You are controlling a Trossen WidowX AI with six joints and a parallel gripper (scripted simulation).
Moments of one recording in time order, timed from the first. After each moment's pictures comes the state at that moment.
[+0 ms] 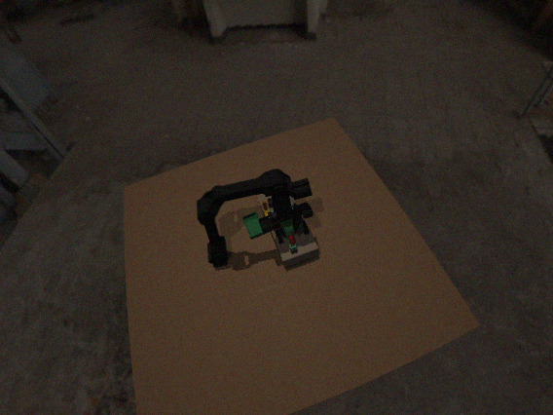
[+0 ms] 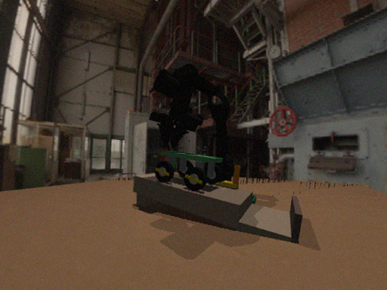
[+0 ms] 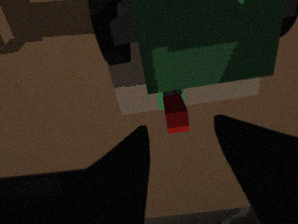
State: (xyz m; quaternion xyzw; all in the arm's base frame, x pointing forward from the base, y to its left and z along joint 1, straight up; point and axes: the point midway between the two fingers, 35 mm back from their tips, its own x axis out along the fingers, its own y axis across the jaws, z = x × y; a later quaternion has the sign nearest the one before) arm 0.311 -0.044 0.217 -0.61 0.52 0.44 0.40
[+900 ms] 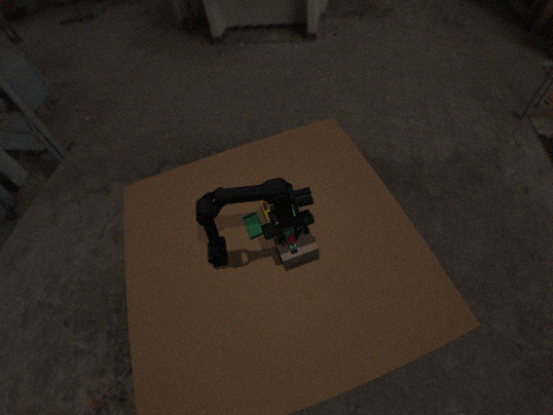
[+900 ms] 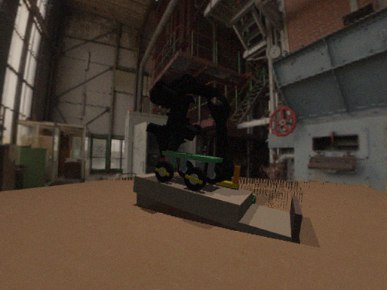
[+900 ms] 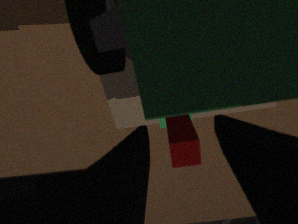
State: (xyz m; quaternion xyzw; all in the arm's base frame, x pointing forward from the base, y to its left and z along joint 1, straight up) arm 0.314 -0.054 0.185 -0.61 0.52 0.44 0.40
